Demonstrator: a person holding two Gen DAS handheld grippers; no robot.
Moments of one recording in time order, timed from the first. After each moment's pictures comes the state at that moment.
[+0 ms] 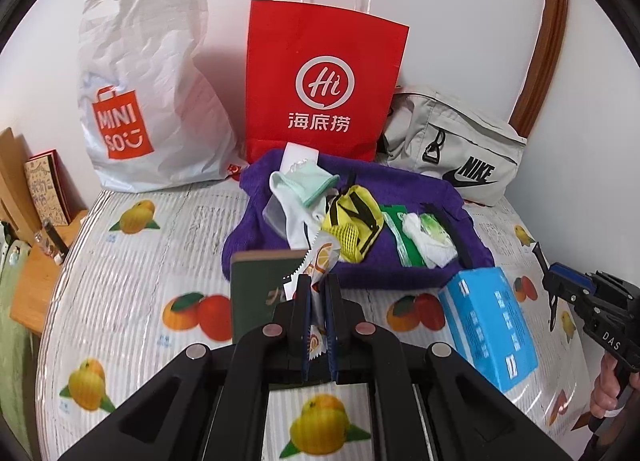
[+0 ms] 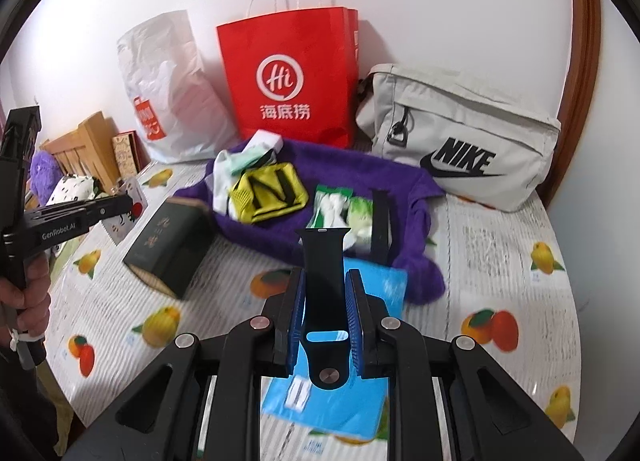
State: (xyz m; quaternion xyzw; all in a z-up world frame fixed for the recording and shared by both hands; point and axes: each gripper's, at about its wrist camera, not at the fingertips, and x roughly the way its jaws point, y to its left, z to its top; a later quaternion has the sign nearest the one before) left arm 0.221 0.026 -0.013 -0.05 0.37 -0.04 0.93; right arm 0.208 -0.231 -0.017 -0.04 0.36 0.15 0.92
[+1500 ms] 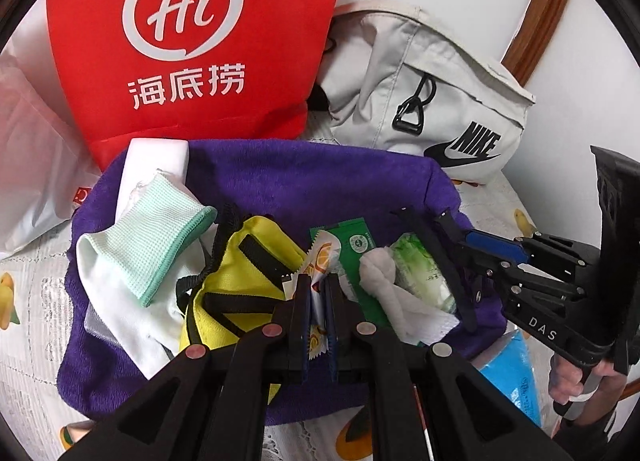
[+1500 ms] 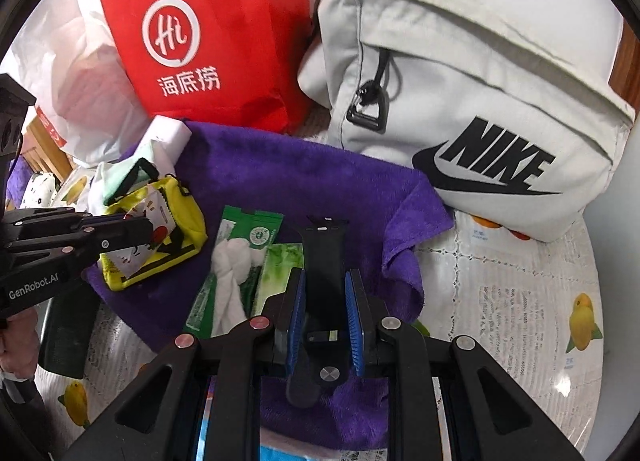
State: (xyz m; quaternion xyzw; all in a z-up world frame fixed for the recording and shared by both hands) left arm 0.395 -0.060 -0.073 -0.03 0.47 -0.15 0.87; right arm 0.392 -0.245 -0.083 -0.05 0.44 0.12 0.89
